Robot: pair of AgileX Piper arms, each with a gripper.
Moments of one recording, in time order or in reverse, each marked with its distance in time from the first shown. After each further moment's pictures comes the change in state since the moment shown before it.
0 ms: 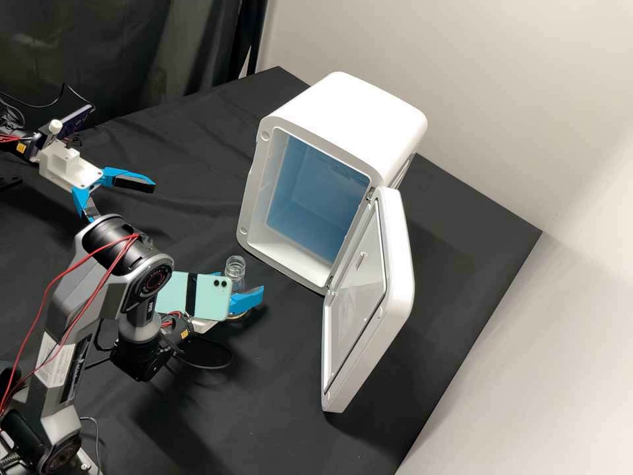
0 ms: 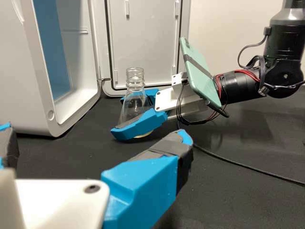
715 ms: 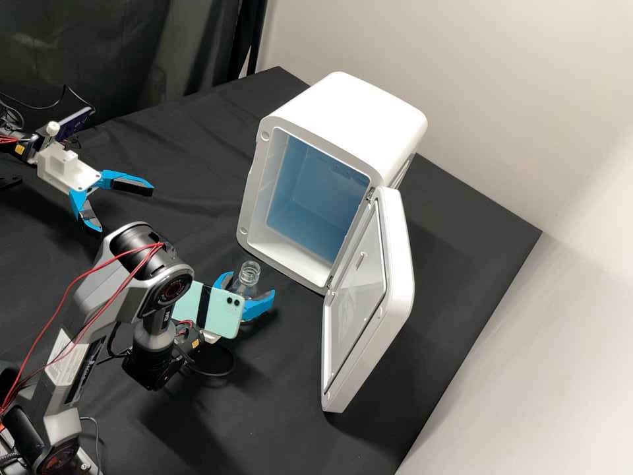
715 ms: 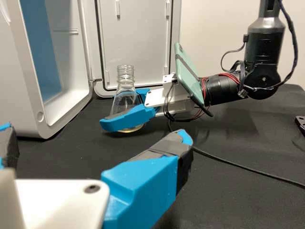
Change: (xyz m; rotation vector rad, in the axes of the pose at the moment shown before) left arm 0.002 -0.001 0.006 0.003 -0.028 -0.007; right arm 0.007 0.001 0.024 0.148 -0.014 0.002
